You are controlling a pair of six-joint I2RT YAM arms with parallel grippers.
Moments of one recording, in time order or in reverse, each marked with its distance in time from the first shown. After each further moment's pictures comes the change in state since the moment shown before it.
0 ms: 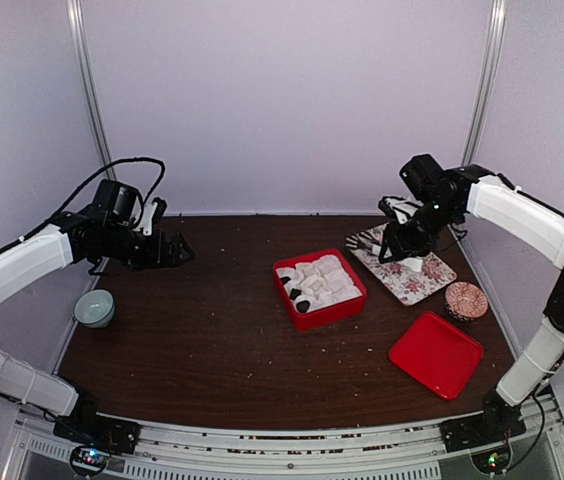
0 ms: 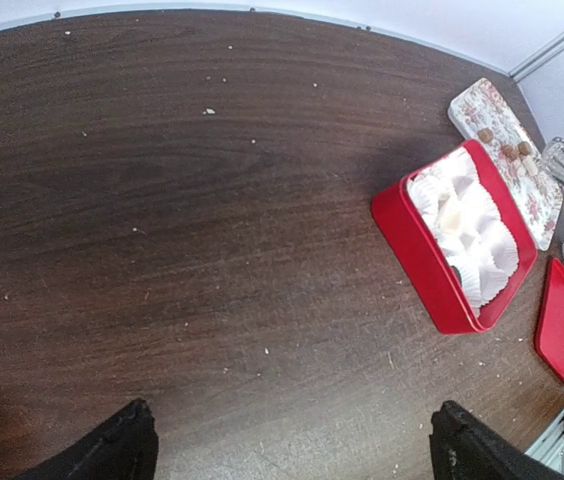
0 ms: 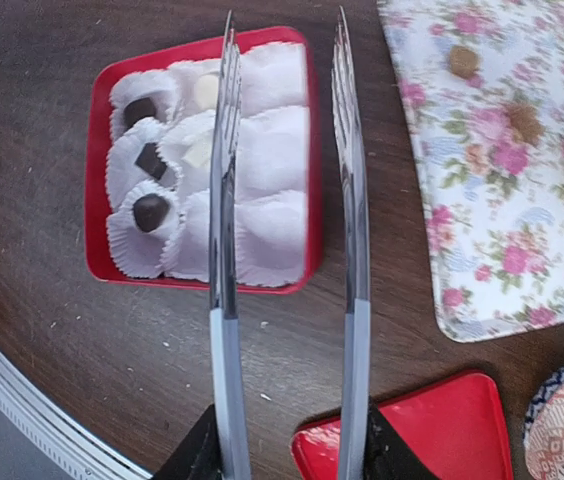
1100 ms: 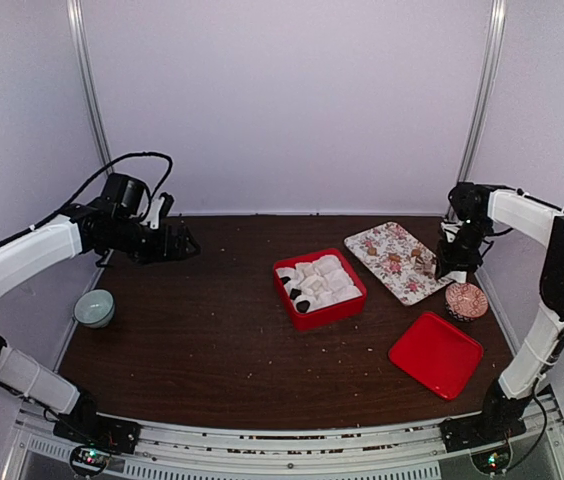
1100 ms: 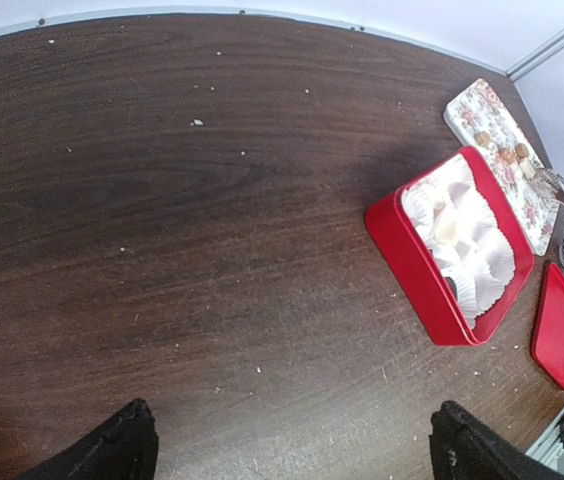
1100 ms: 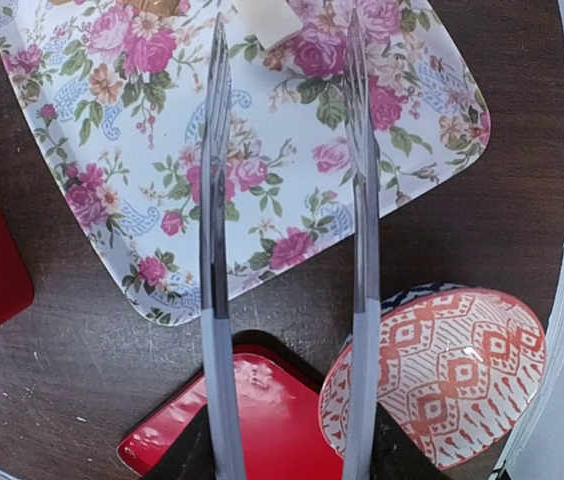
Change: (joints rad) left arm 0.000 0.081 0.068 0.005 0.019 0.008; right arm -0.410 0.067 -0.150 -0.014 0.134 -0.062
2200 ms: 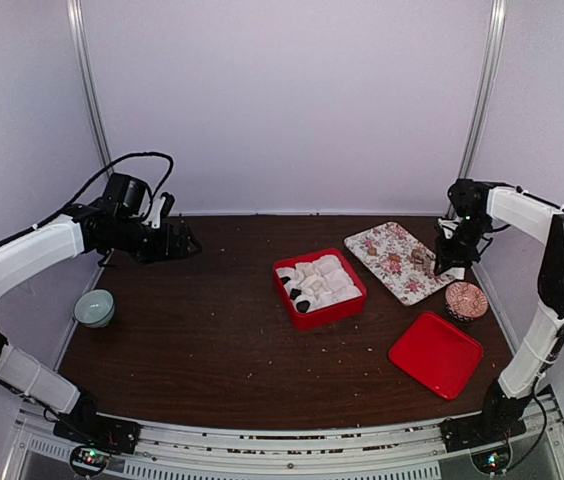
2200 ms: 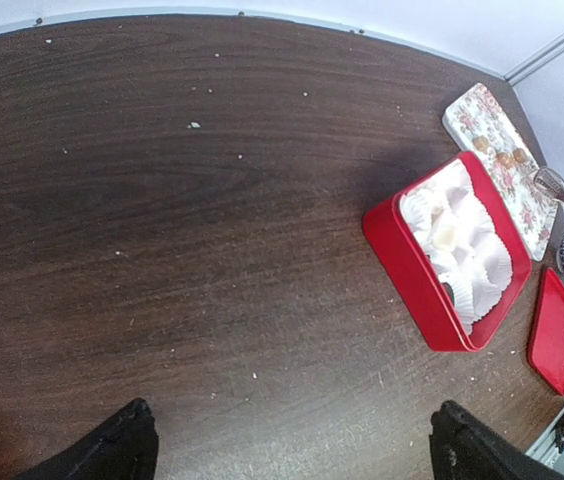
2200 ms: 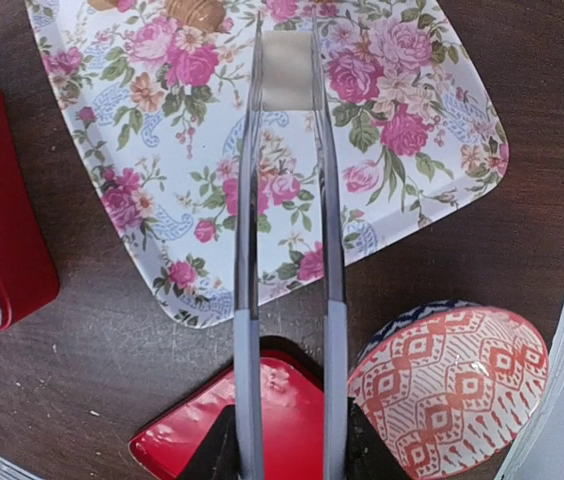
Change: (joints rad) left arm 0.000 0.015 0.002 0.021 0.004 -0.014; right arm 0.000 0.028 0.045 0.000 -0.042 -0.039
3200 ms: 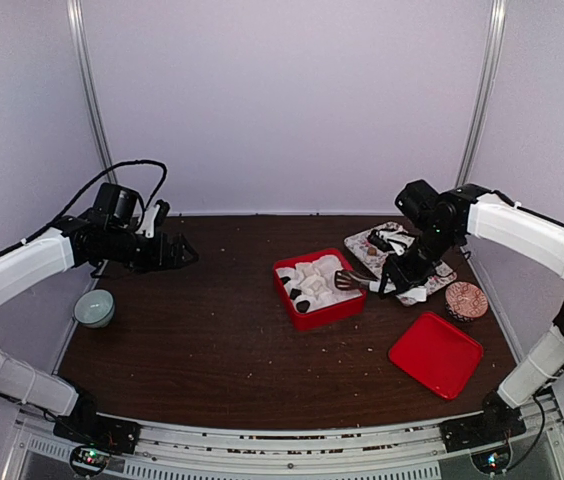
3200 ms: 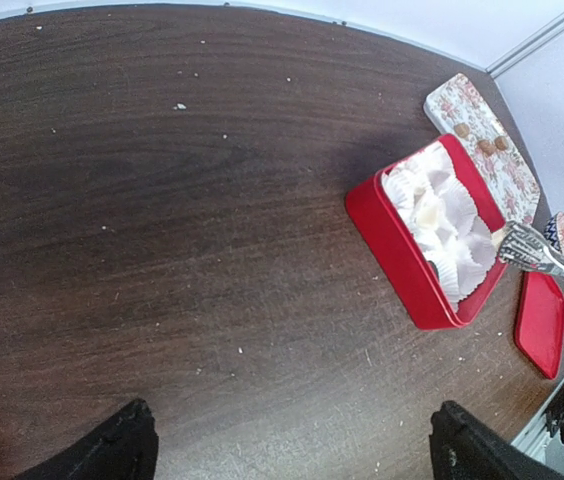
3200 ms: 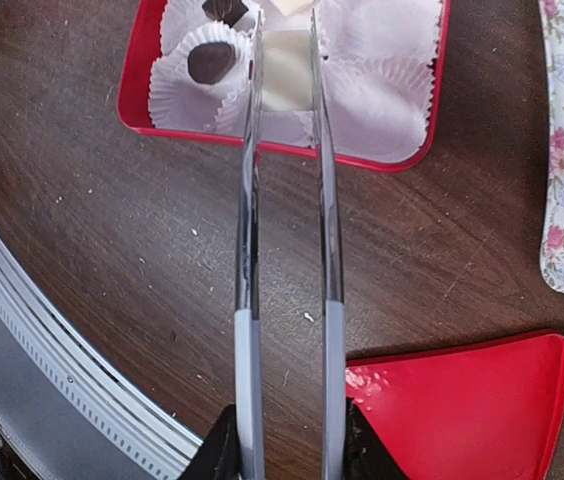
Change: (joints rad) left arm 0.000 -0.100 -0.102 0.023 0.043 -0.011; right arm 0.460 -0.189 -0.083 -0.028 -0.207 -0.018
